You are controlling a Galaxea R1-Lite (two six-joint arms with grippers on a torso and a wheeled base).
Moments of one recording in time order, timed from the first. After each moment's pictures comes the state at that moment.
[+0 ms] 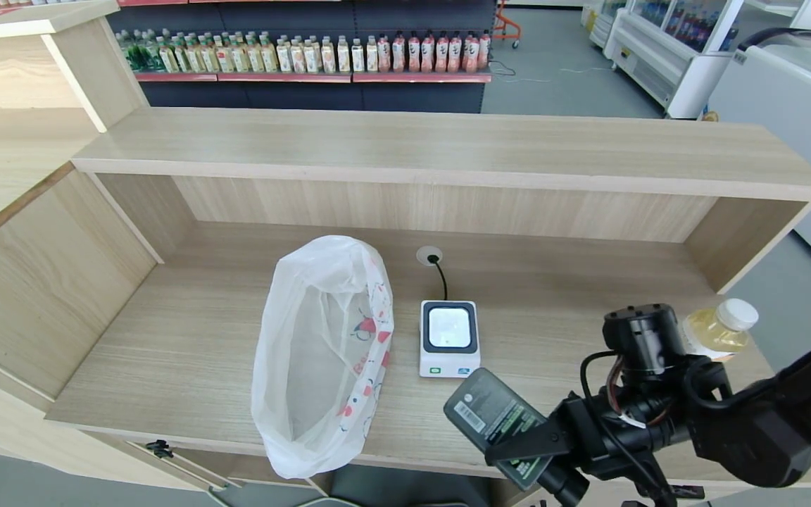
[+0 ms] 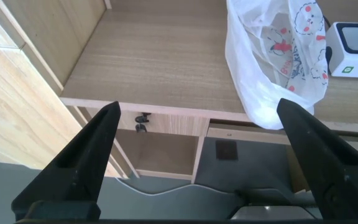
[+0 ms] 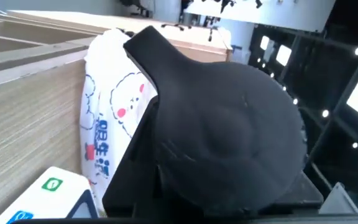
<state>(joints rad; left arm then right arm) 0.00 0.00 0.00 0.00 0.00 0.00 0.45 1.90 -0.59 -0.68 1.18 -2.65</state>
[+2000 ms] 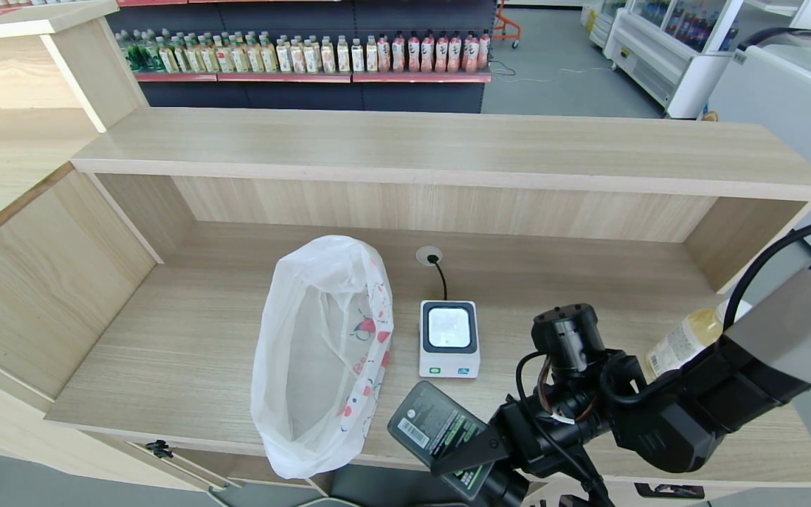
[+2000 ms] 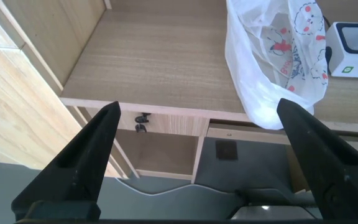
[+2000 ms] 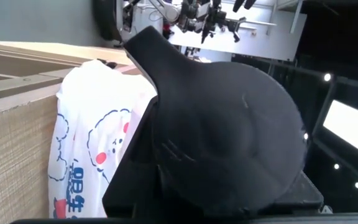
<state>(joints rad) 0.00 0.00 0.00 0.00 0.00 0.00 0.57 2.05 -0.76 -0.66 1.23 -2.65</state>
